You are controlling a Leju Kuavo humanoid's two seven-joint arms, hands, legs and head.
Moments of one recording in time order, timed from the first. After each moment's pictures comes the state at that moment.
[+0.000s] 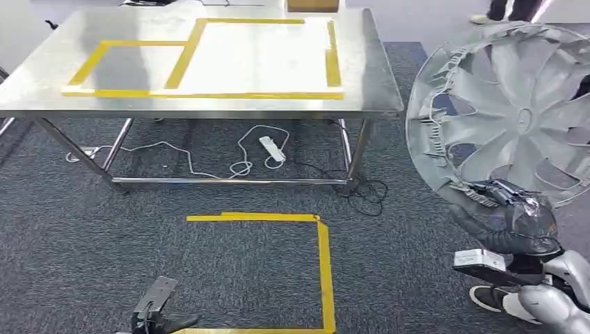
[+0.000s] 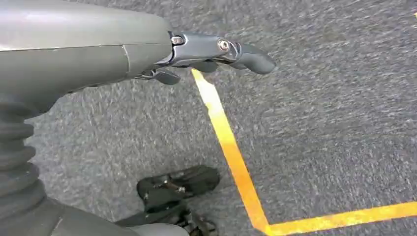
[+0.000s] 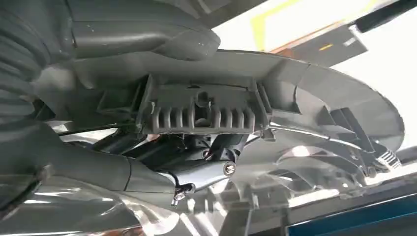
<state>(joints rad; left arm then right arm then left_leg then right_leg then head) -0.22 -0.03 -0.51 -0.30 0.26 0.30 -0.22 0.06 -0.56 0.26 -1.76 0.66 -0.57 -0.42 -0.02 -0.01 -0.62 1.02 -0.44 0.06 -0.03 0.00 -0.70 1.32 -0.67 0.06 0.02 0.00</state>
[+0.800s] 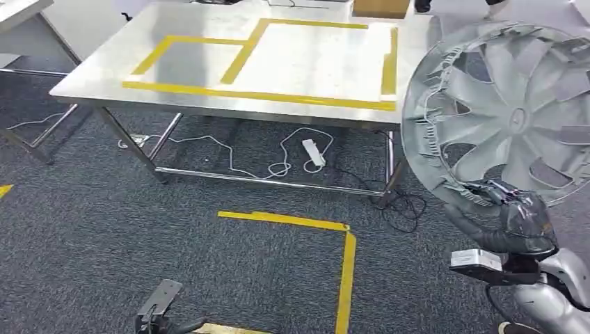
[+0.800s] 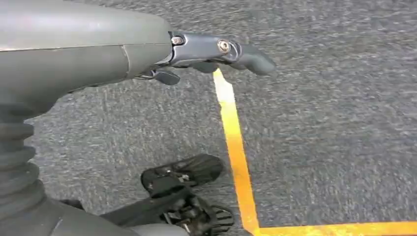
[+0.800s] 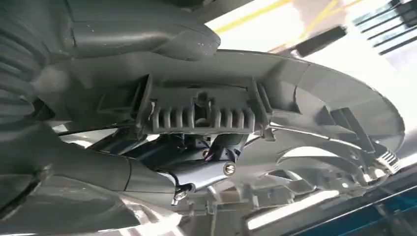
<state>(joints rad) -0.21 -0.02 -0.51 -0.30 0.24 0.30 -0.22 0.05 -0.55 0.28 -1.75 0.63 -0.57 -0.44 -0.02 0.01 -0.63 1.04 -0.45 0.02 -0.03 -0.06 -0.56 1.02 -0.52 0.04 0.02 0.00</state>
